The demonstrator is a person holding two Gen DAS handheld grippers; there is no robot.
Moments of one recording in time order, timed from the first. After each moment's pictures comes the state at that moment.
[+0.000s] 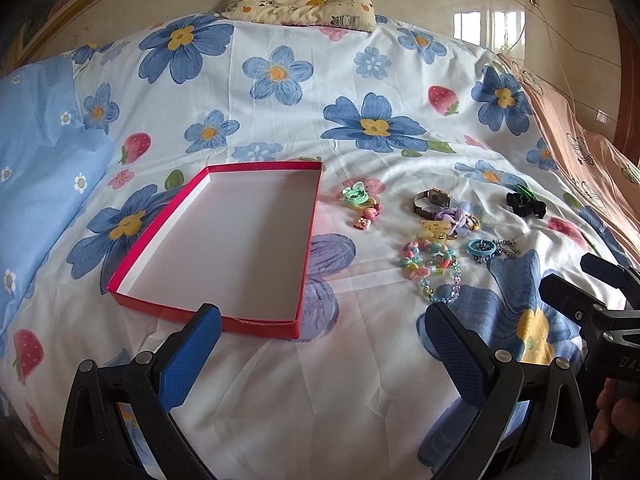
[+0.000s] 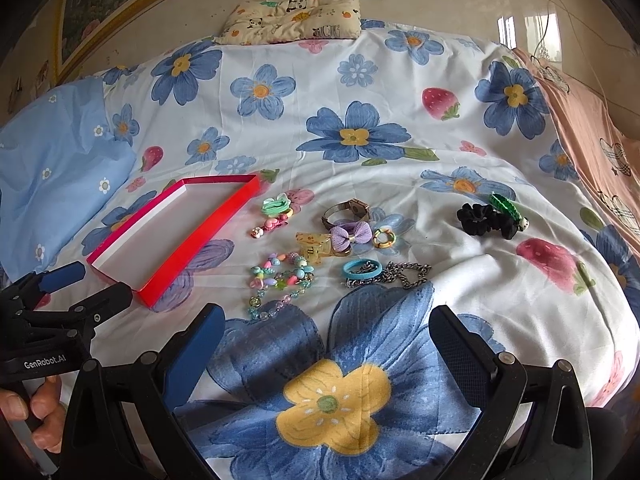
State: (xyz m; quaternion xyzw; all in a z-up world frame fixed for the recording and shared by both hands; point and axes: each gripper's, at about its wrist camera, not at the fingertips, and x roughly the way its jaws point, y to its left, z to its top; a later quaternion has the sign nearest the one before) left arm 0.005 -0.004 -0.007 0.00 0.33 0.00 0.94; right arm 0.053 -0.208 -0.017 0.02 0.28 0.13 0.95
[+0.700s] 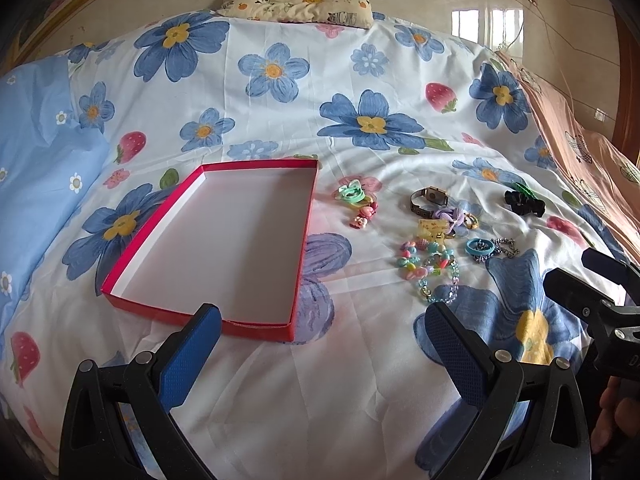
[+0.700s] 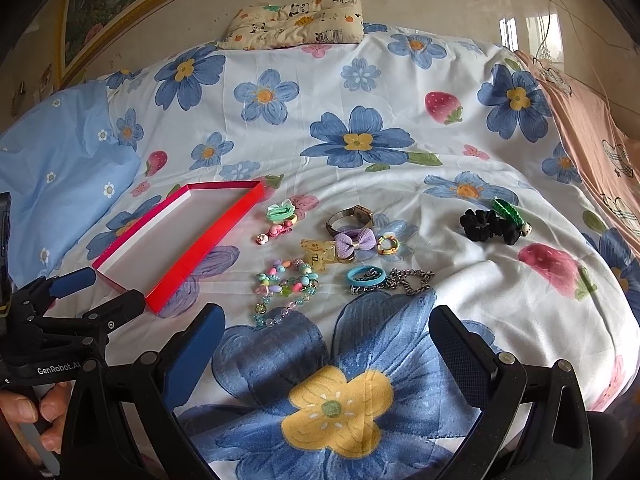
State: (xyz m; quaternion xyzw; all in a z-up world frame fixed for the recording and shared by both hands) left arm 0.010 -0.007 -0.007 0.00 0.34 -0.01 0.94; right arm 0.054 -0.206 -0.011 0.02 0.28 0.13 0.95
